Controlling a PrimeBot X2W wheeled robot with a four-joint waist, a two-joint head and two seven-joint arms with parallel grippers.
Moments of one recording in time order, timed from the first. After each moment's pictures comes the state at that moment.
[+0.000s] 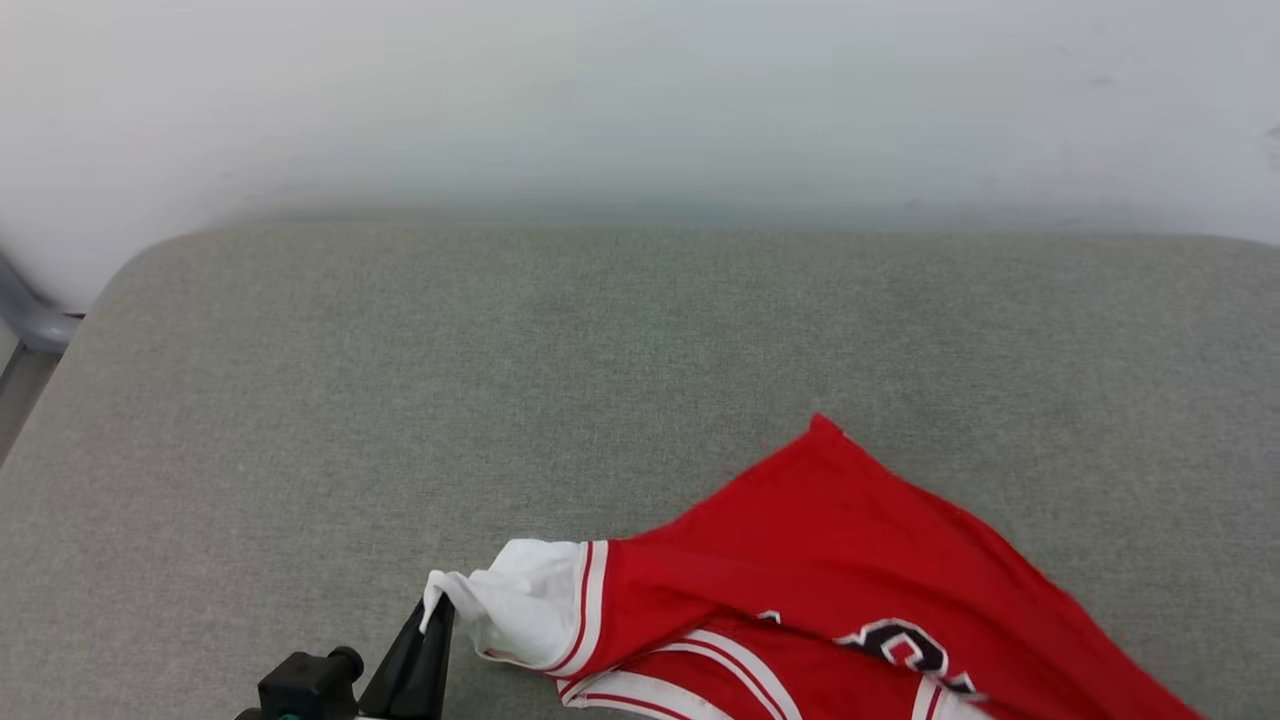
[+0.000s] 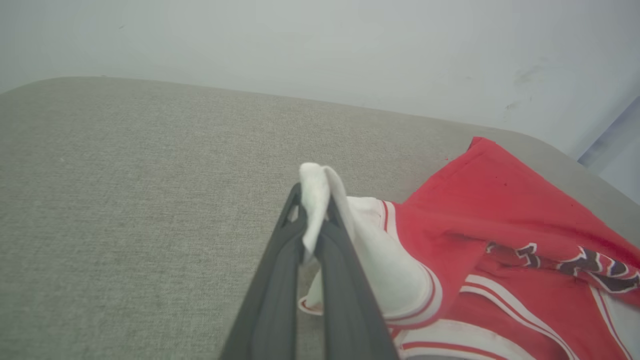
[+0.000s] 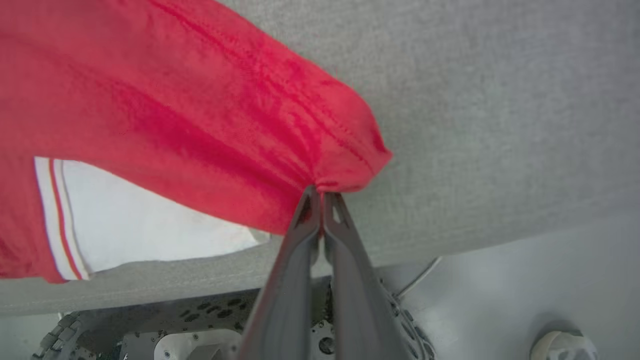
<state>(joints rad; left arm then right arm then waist) 0.11 0.14 -0.15 0.14 -0.32 -0.13 -0.26 0.19 -0.09 -0.41 -0.02 0.26 0.13 0.85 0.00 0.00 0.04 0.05</state>
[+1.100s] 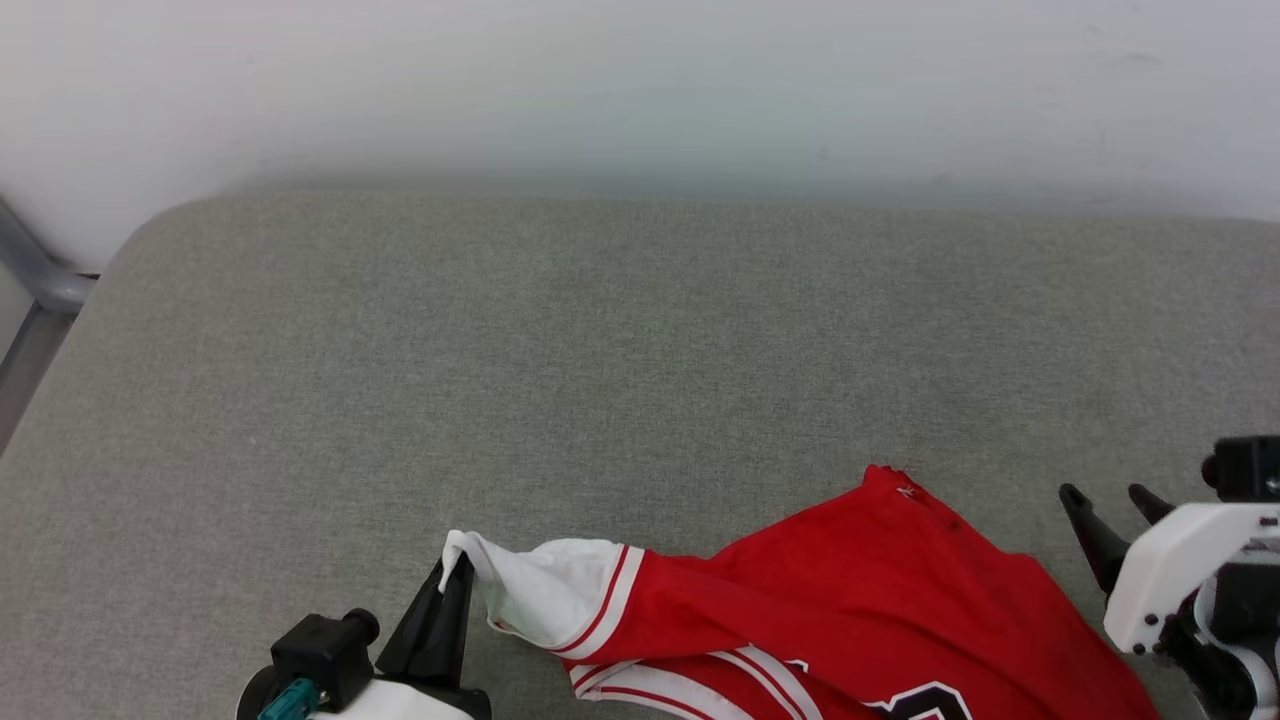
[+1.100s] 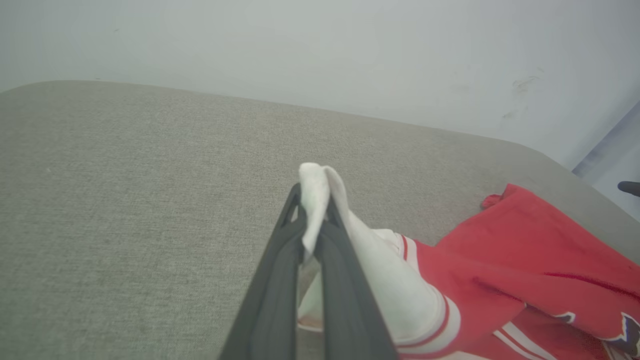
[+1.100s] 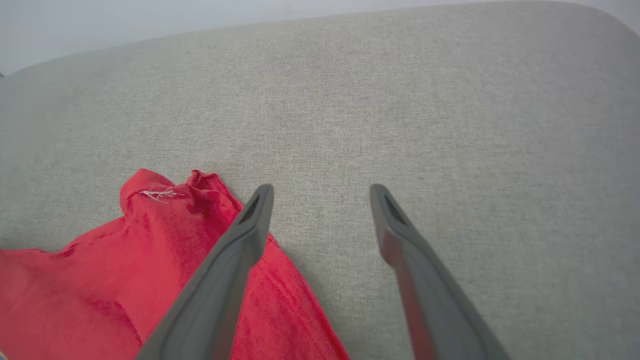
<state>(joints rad) 0.06 0.14 -0.19 0.12 -0.35 -0.11 -0.25 -0.11 -0.22 -0.13 0.16 0.36 0.13 0.39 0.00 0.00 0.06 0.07</state>
